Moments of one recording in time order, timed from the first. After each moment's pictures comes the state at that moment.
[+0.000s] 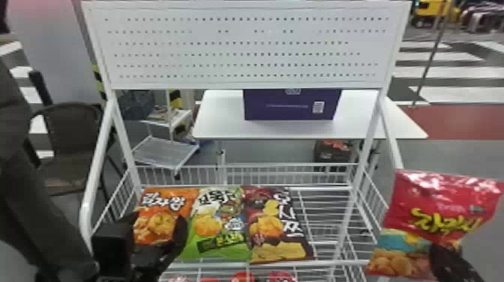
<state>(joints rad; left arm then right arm) 0.27 0.25 -0.14 -1.95 0.15 0.23 0.21 0.72 -0.10 -0.22 -2.20 -0.36 -0.03 0.22</state>
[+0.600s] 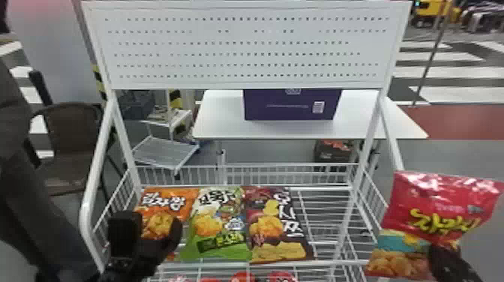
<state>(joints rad) 0.09 0.25 -0.14 -1.72 0.15 0.31 0.18 0.72 -0.11 -0.22 -2.20 -0.36 -0.03 0.23</state>
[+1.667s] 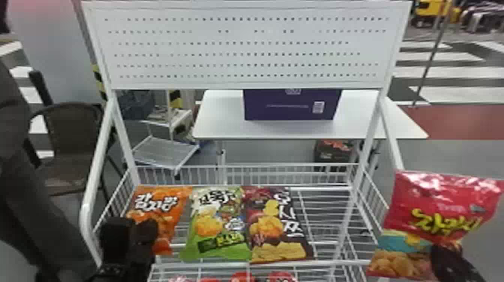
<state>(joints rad) 0.13 0.25 -0.10 -1.74 0.16 0.33 0.18 0.73 -0.11 -0.22 -2.21 -0.37 -0.03 0.23</state>
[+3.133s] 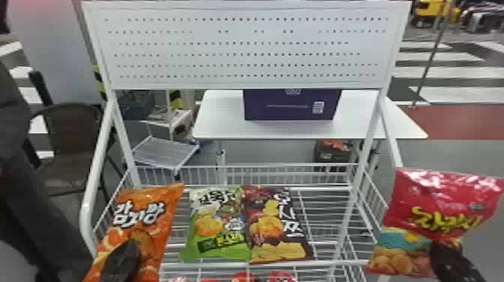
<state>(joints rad) 0.61 0.24 -0.05 -2.10 0.18 -0.04 0.20 0.71 -0.11 -0.22 -2.21 -0.37 -0.03 0.23</state>
